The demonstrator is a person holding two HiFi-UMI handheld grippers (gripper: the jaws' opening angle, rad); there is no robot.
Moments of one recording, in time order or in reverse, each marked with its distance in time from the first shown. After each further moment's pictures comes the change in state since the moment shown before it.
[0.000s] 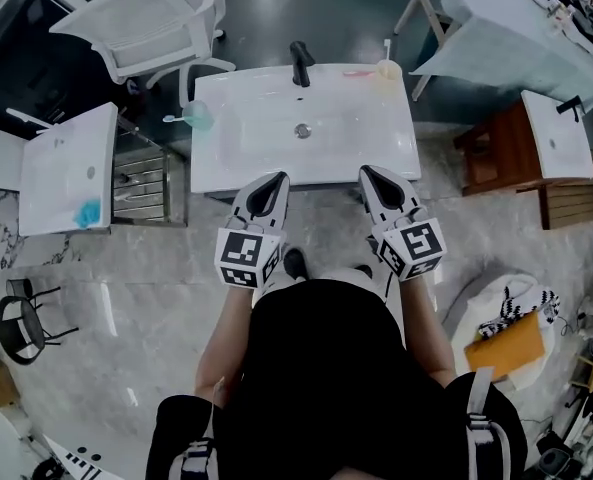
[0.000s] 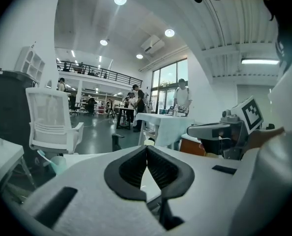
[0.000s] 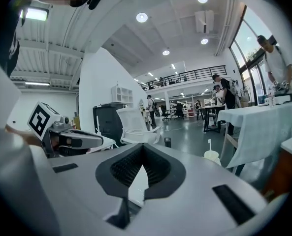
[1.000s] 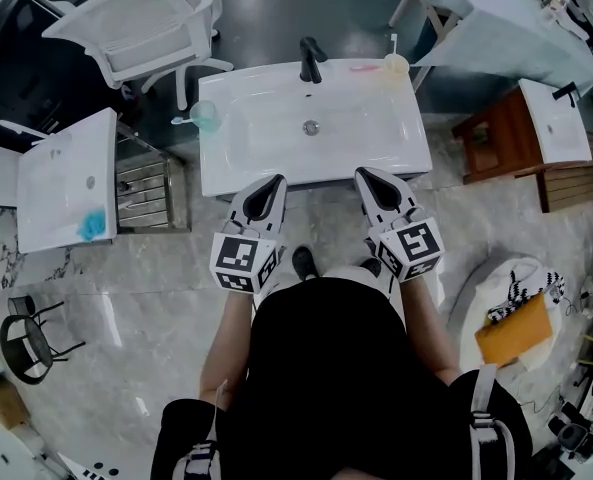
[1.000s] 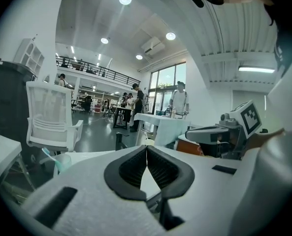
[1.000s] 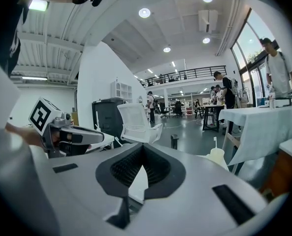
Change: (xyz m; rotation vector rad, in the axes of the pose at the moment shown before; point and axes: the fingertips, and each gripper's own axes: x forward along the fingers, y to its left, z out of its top) left arm -0.033 0.049 -0.010 -0.031 -0.007 -0.059; right arm 0.032 0.055 -0.010 -0.020 0.041 -0.030
